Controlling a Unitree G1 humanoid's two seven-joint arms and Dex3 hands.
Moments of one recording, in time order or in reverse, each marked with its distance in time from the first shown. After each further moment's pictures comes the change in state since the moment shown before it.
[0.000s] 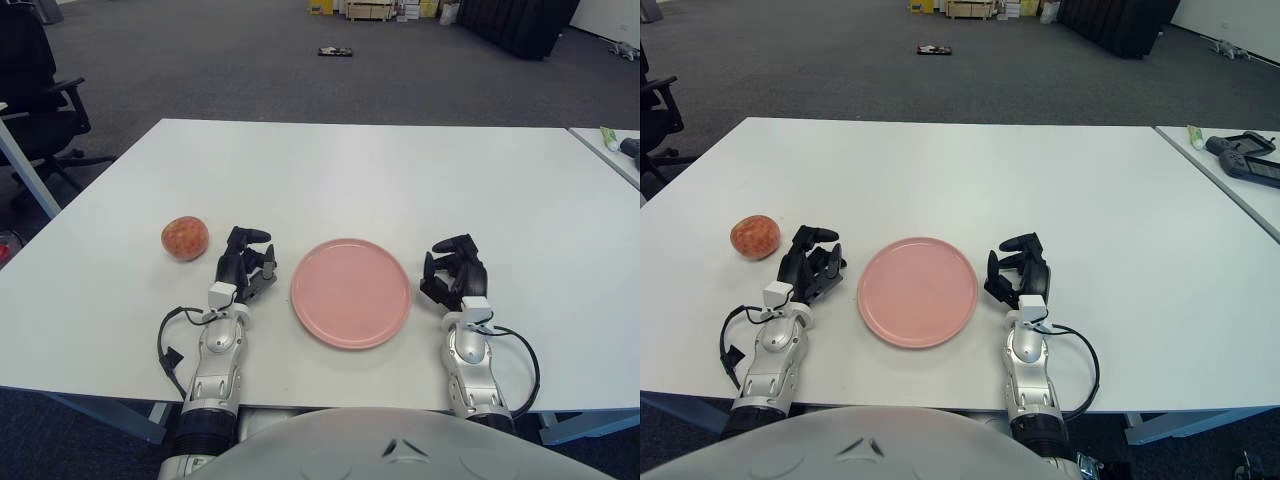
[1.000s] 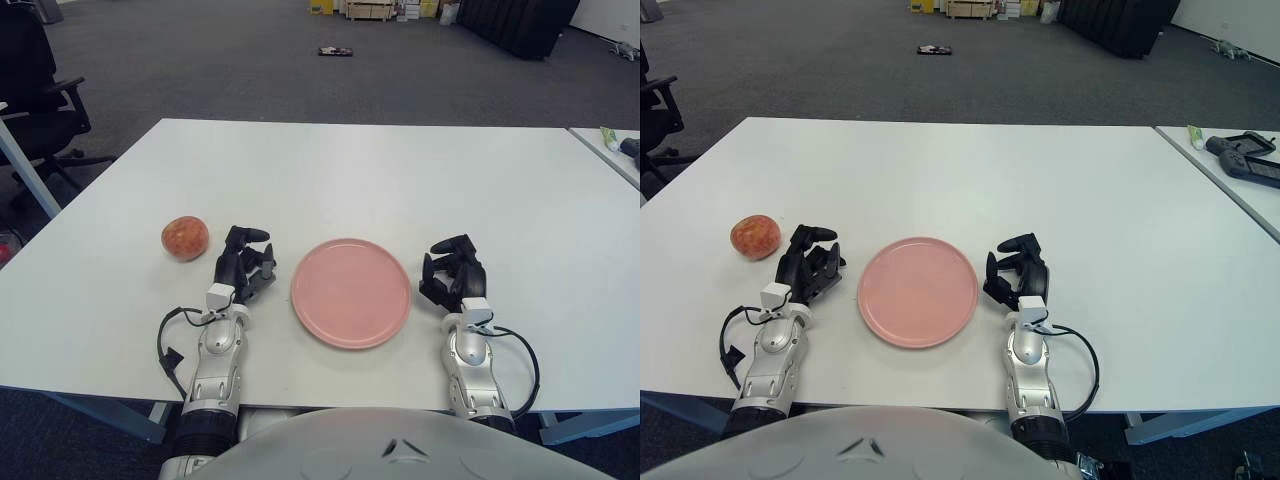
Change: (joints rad) left arm 0.005 -0.006 0.006 0.004 0.017 -0.056 0.020; right arm 0.008 -0.001 0.002 -0.009 0.003 0.002 0.030
